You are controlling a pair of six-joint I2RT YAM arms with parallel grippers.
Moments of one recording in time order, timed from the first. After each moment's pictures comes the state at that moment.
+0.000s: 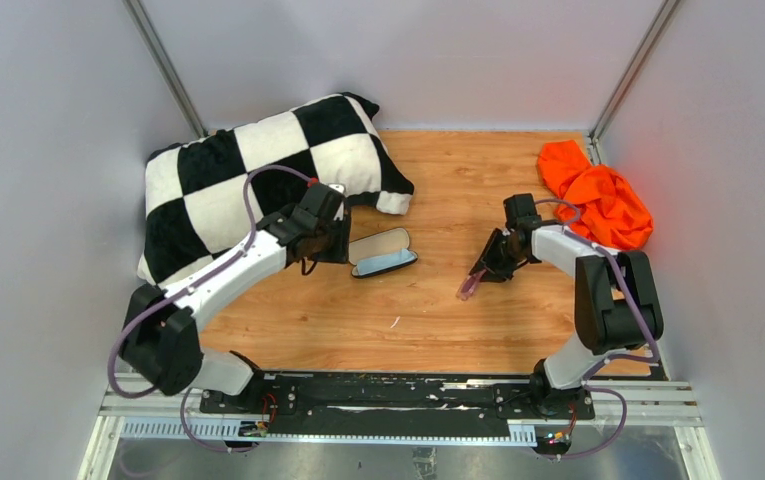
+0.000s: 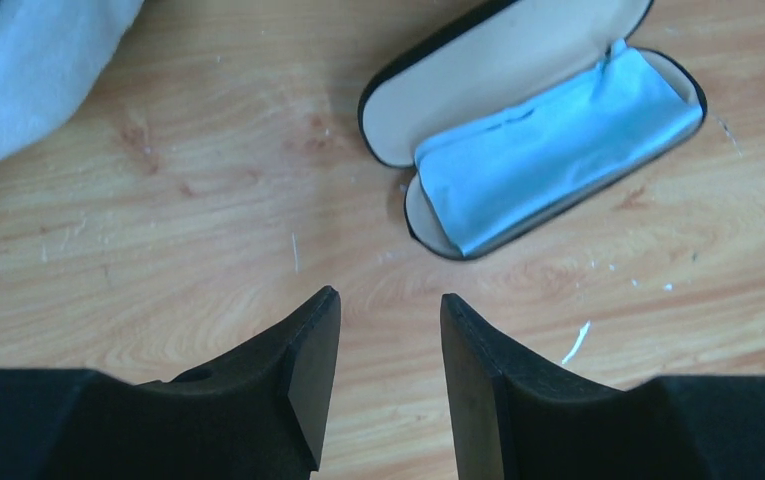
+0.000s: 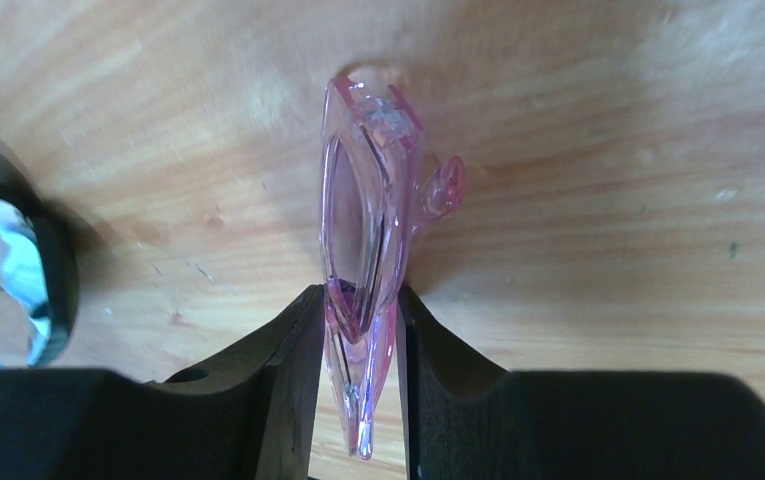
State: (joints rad) left arm -0.58 1.33 1.01 -0.61 -0.11 -0.41; right arm 0.15 1.61 0.89 -0.48 -0.22 0.69
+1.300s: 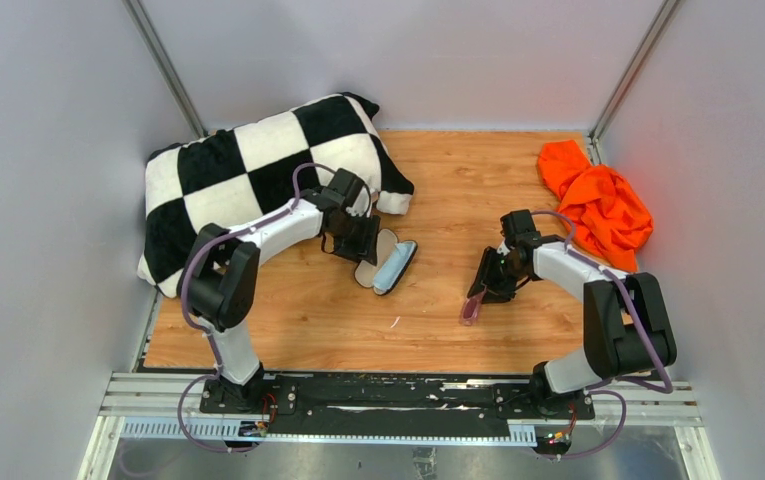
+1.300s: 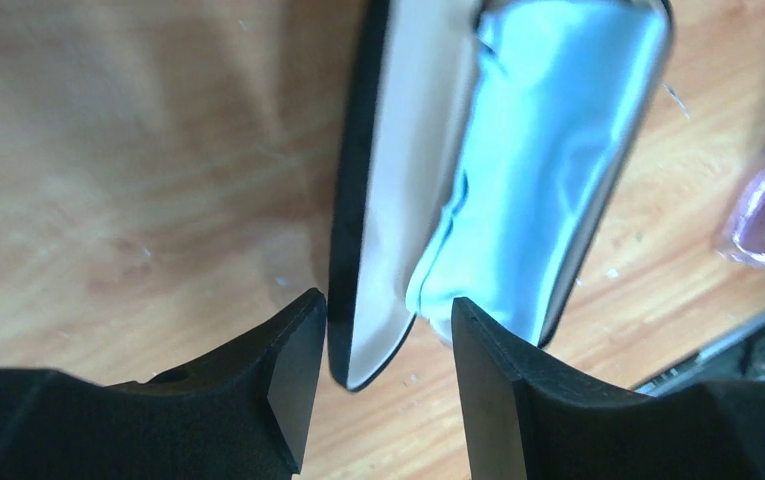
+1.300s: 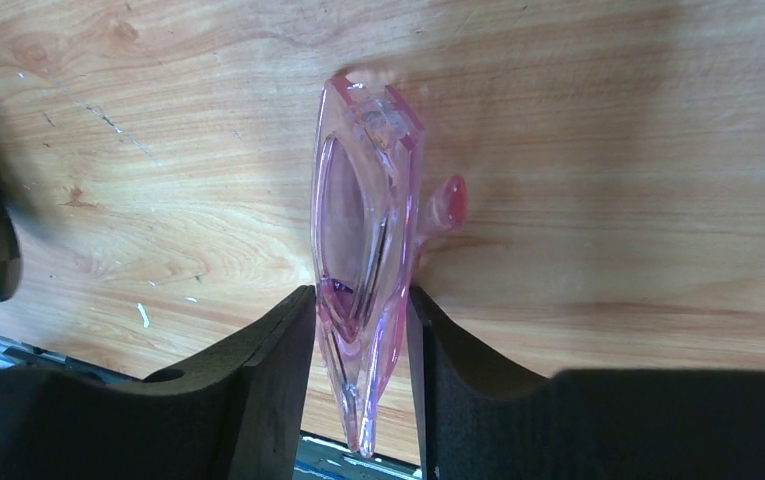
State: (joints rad) left arm -0.51 1.83 1.29 -0.60 0.25 -0.28; right arm 0.20 1.46 0.73 -0.55 -0.28 0.54
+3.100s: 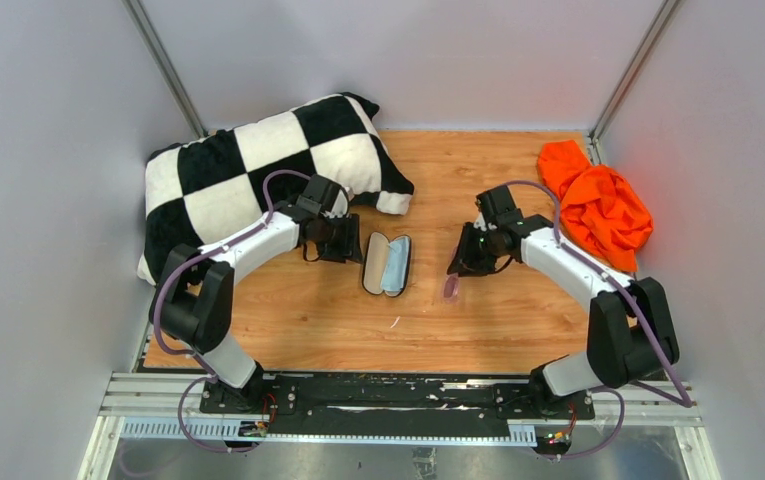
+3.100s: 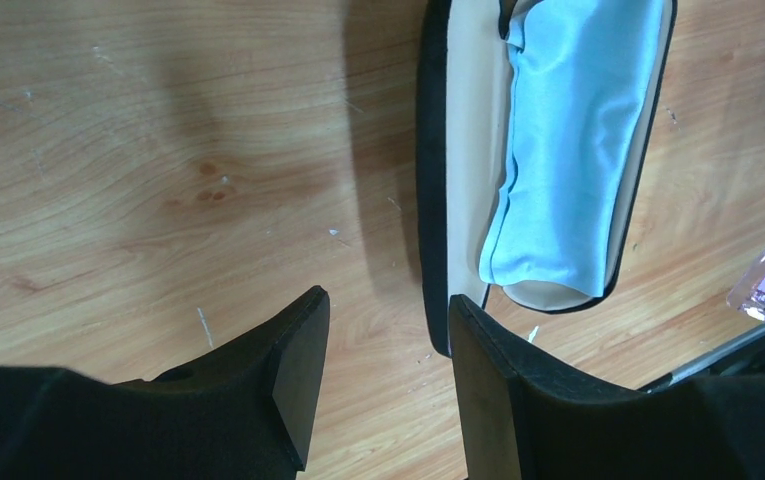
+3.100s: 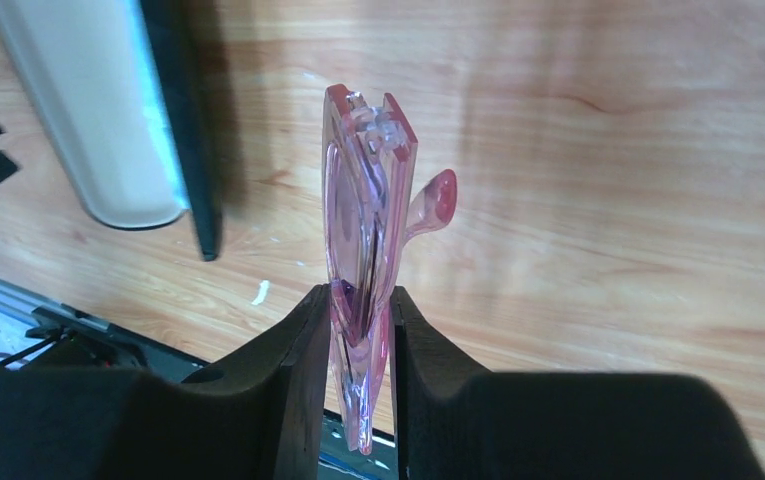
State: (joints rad) left arm -0.45 1.62 1.07 -0.50 0.25 -0.39; right arm 0.36 1.41 0.91 -0.59 -0.26 0.57
